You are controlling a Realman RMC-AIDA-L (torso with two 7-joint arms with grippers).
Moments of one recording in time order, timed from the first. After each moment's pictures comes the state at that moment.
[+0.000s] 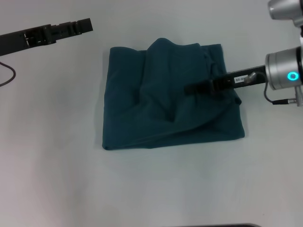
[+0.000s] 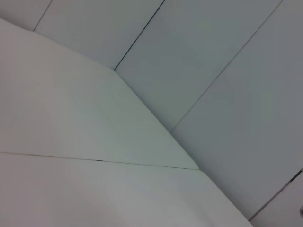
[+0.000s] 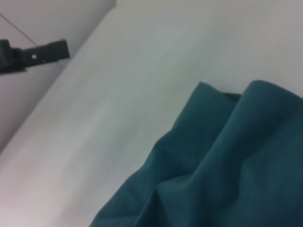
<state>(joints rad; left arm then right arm) -0.44 -2.10 -2.39 -0.94 -1.29 1.47 -2.06 0.67 2.04 2.20 0.55 -2.09 1.36 -1.10</state>
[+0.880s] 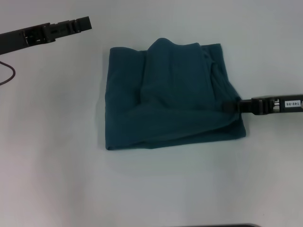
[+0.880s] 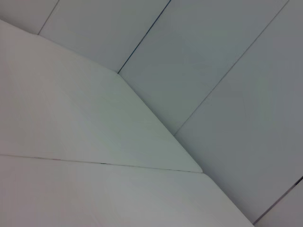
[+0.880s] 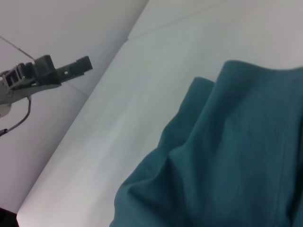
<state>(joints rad) -0.44 -2.10 -2.39 -0.94 -1.29 1.46 -2.06 0.46 2.00 2.37 0.62 -2.07 1.60 -1.16</state>
